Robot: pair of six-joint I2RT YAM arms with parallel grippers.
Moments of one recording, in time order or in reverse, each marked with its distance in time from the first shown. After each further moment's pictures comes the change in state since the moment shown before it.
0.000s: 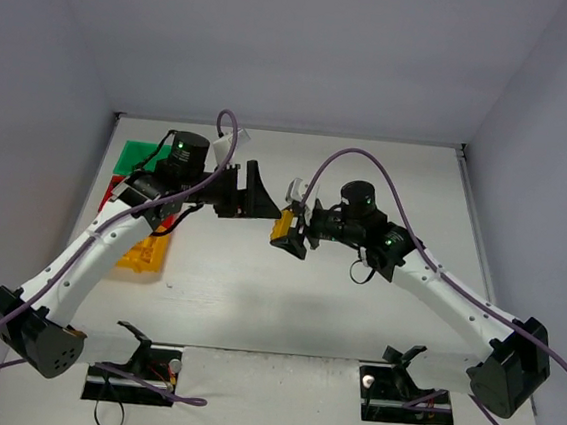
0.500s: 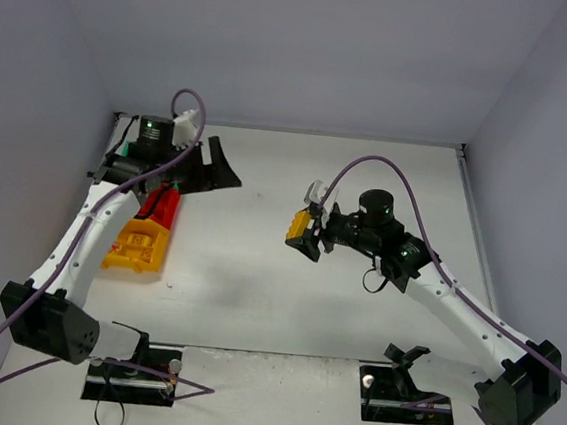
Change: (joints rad) left arm 0.358 0.113 0.046 -0.083 -0.206 0.182; right arm -0.062 -0.123 -0.110 -0.007 0.058 0.037
